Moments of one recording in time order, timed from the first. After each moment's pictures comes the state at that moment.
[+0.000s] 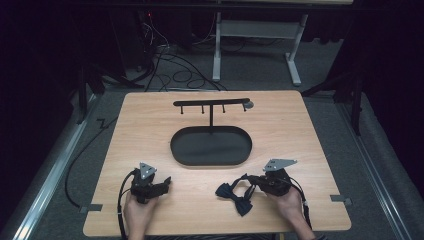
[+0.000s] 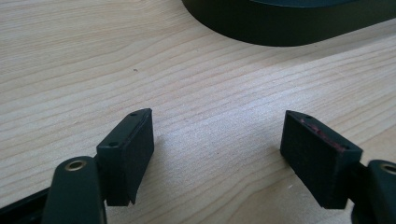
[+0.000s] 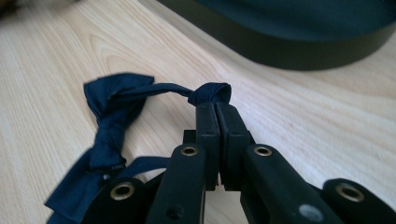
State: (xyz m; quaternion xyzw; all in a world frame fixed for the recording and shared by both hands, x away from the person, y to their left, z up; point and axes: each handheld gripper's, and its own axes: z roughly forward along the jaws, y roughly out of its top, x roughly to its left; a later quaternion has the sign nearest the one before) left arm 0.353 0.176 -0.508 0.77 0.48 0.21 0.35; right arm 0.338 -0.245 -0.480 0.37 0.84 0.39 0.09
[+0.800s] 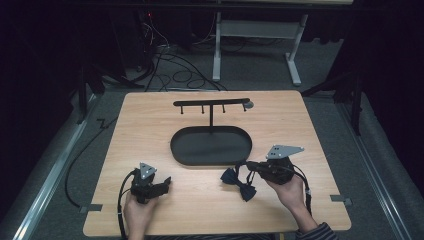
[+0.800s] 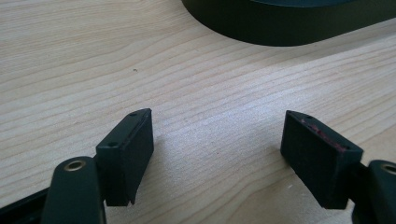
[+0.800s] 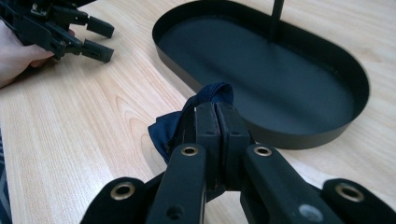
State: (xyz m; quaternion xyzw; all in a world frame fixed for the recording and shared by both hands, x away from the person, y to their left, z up) left arm 0.352 0.175 -0.508 0.78 0.48 0.21 0.35; right arm 0.348 -0.240 -0.424 0.33 0.83 0.44 0.12
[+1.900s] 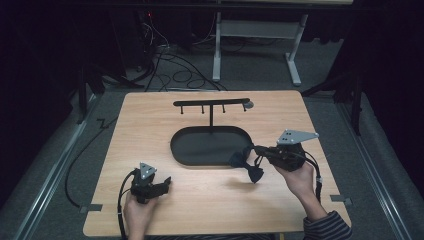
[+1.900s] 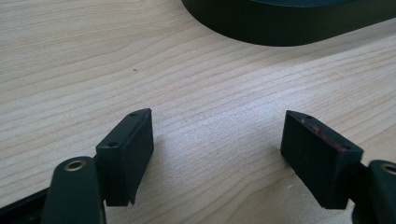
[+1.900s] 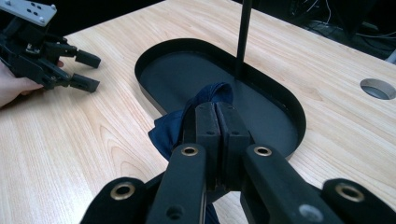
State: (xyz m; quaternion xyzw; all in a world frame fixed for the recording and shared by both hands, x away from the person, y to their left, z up) left arm 0.352 0.175 -0.508 0.78 0.48 0.21 0.35; right arm 0.360 -0.257 -0.380 0.33 0.81 0.45 0.16
